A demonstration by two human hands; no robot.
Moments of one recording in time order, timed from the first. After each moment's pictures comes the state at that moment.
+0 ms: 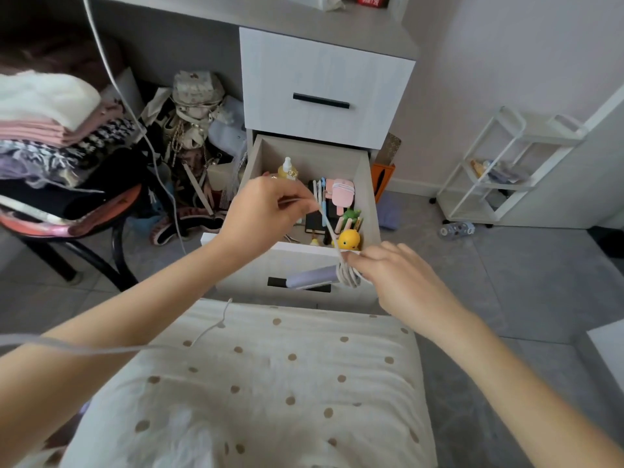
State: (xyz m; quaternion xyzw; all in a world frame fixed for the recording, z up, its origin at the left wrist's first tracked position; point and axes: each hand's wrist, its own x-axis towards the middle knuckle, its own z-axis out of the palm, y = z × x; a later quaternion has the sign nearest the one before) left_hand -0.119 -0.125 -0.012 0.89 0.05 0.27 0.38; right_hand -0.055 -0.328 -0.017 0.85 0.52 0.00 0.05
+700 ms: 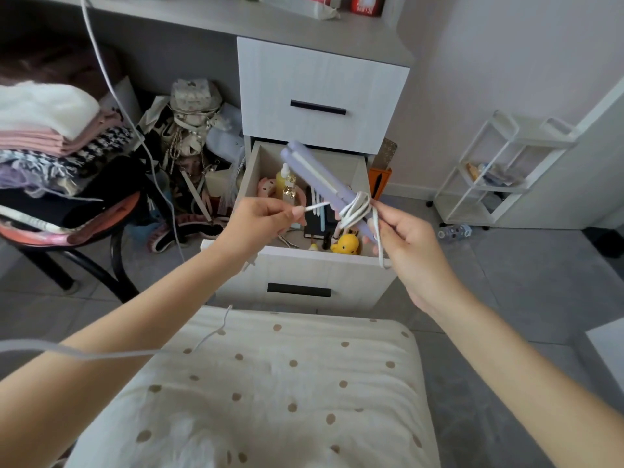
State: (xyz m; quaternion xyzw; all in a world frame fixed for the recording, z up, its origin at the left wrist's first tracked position) left_hand -0.119 -0.114 -0.026 0.78 0.16 0.14 0.59; right_hand -0.058 -0.313 0.007 0.77 0.28 -0.11 -0.56
